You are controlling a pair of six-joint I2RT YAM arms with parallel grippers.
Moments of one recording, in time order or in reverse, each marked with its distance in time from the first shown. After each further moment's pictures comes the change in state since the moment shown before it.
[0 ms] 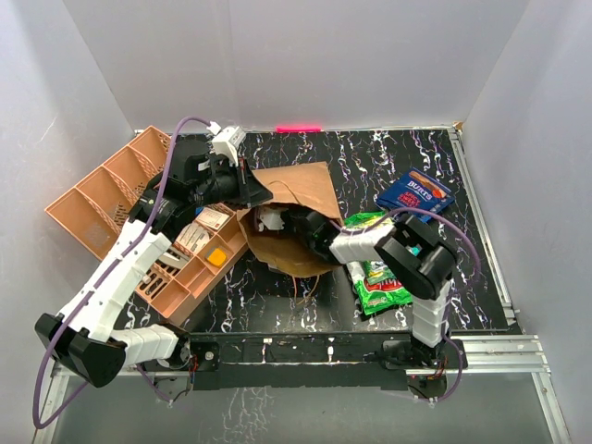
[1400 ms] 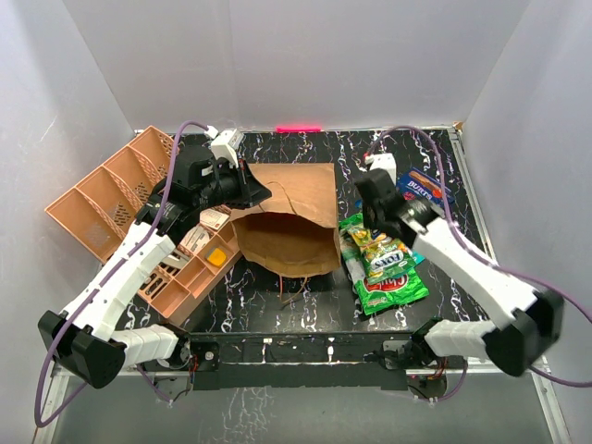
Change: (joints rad) left arm 0.000 -0.006 -0.085 0.106 -0.087 -0.040; right arm -0.124 -0.752 0.164 -1.315 0.241 1.281
